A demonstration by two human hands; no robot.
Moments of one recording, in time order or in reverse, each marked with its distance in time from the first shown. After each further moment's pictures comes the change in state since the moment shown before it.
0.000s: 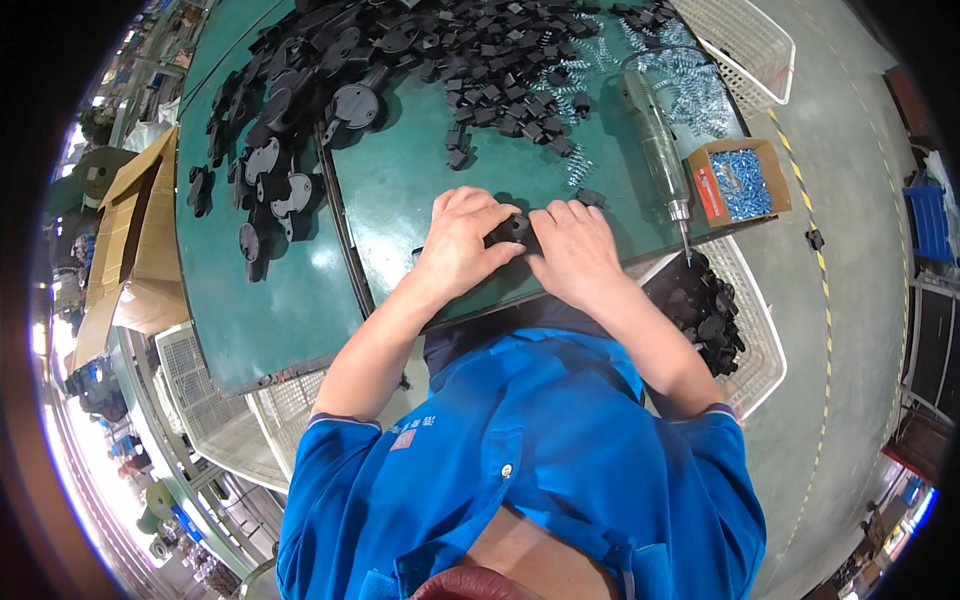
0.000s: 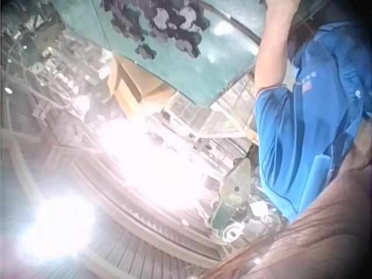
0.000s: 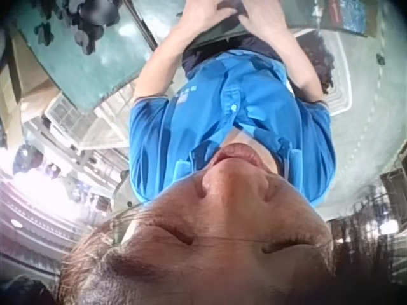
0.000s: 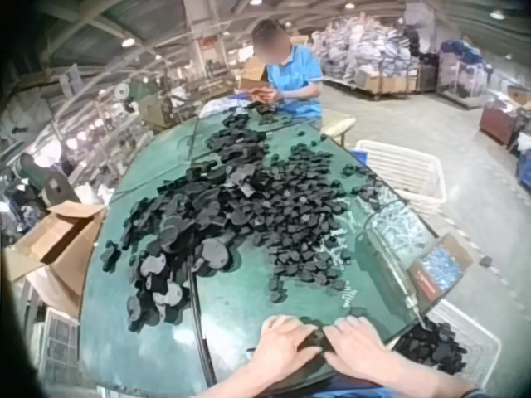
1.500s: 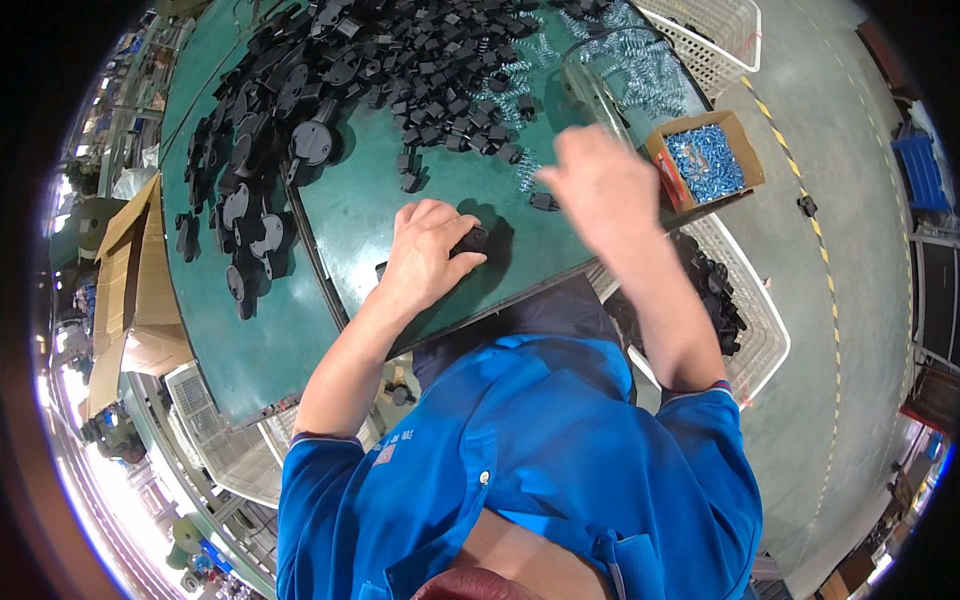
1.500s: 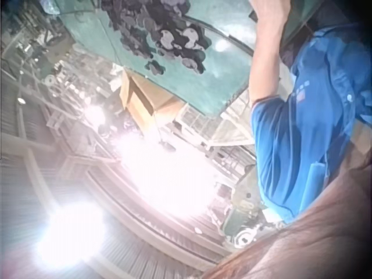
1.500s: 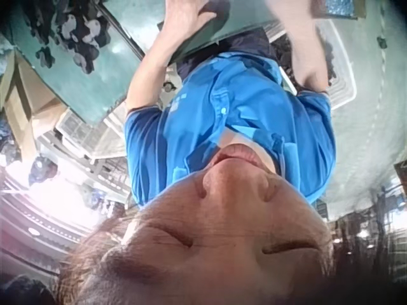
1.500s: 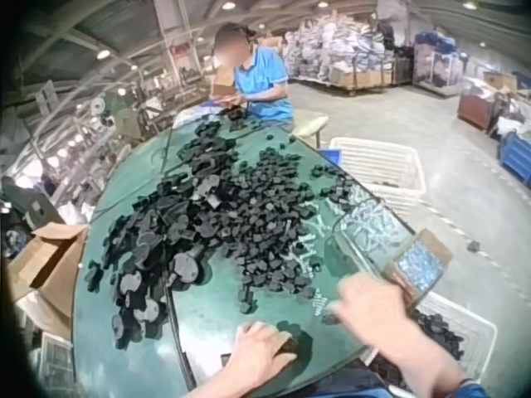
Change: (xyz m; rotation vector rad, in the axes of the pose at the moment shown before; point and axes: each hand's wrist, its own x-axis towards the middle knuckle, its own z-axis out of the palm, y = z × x) left_hand 0.017 0.006 -0.002 0.164 -0.137 0.027; right_hand 0.023 0.055 -0.060 -0.299 0.164 0.198
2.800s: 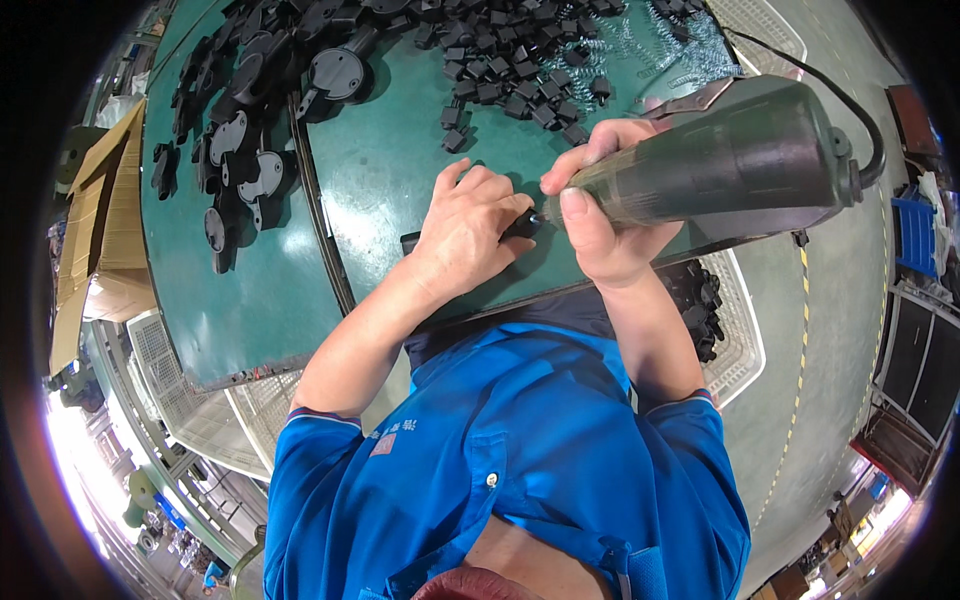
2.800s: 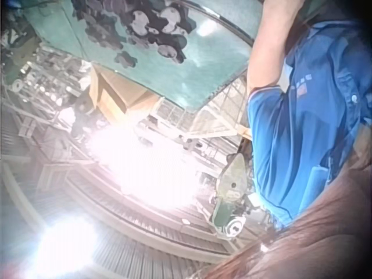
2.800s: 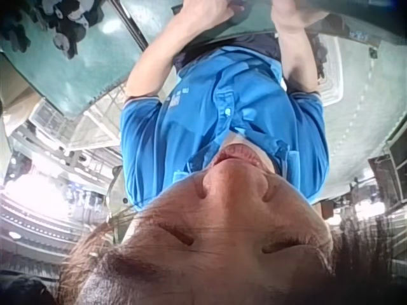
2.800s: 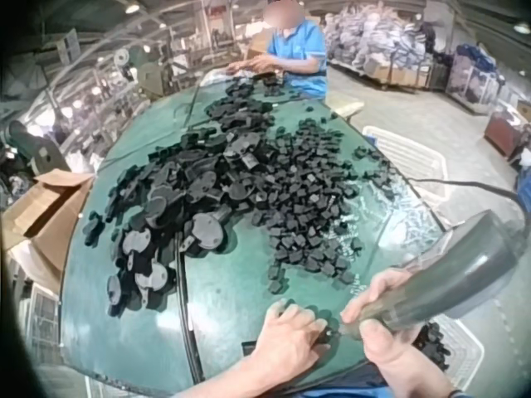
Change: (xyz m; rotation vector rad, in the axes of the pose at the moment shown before) left_hand -0.001 -0.008 0.003 -0.040 -0.011 -0.062; right_hand 0.015 -0.073 0.028 1.510 0.451 -0.174
